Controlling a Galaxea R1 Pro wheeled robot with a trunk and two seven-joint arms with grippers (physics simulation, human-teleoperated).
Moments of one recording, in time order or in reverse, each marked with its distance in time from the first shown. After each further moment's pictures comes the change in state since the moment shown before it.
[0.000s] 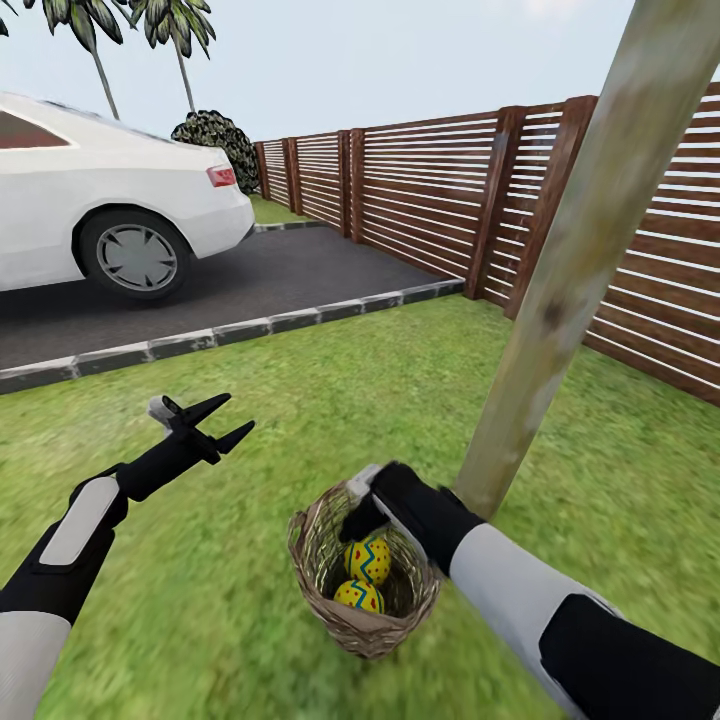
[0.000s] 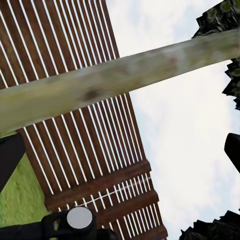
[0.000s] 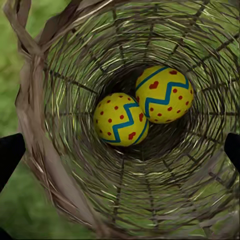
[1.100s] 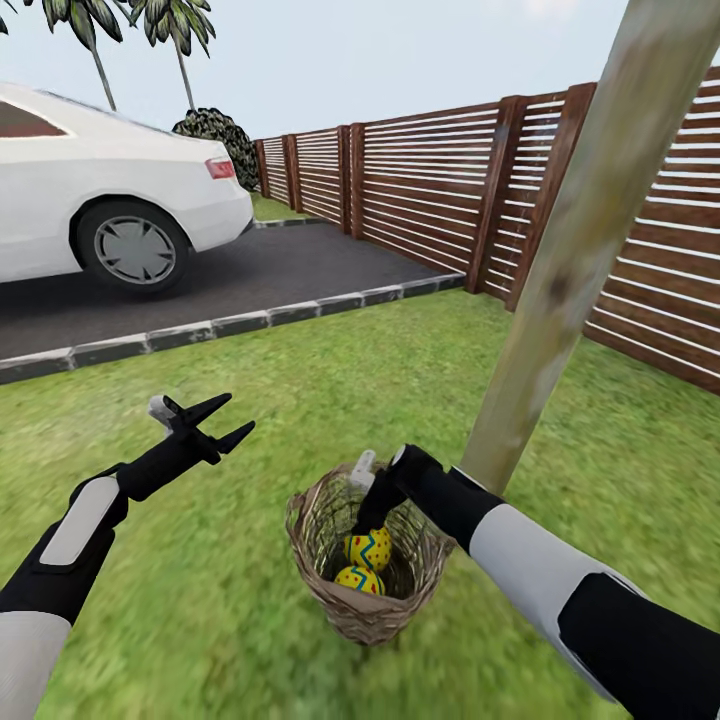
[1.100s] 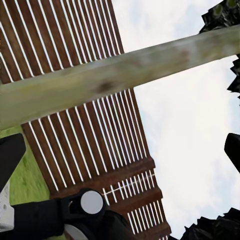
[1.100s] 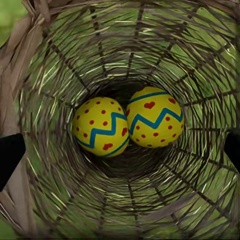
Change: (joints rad) left arm 0.000 0.000 -0.002 -0.001 -0.001 0.001 0.003; right arm -0.060 -0.078 0.041 -0.021 0.362 -0.251 0.437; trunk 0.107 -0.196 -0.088
